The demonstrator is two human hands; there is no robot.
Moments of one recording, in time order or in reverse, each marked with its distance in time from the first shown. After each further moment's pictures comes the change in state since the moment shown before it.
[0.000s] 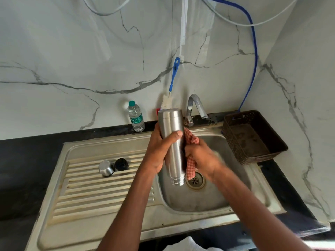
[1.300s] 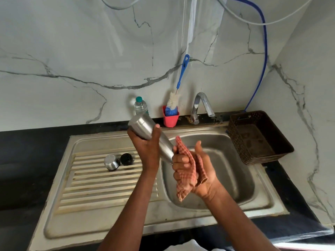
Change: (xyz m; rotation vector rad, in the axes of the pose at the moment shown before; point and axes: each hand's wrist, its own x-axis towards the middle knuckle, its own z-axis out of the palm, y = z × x) left_hand 0.004 -0.037 -0.033 -0.133 0.622 0.184; right_hand -0.006 0.053 0.028 0.940 -0.316 0.351
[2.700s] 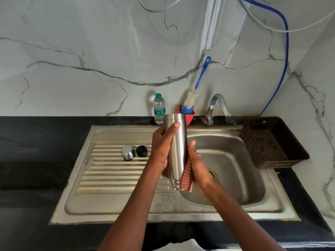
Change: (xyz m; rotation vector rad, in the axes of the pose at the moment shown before) left_hand -0.021 0.047 -0.032 0.004 -0.401 -0.255; right_hand 0.007 0.046 0.019 -0.769 0.162 -0.256
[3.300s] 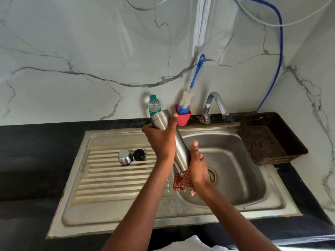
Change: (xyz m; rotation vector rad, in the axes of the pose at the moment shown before) left_hand 0.031 0.000 0.030 0.229 0.561 0.033; right_hand 0.029 0.016 -0.005 -0.377 0.528 0.042
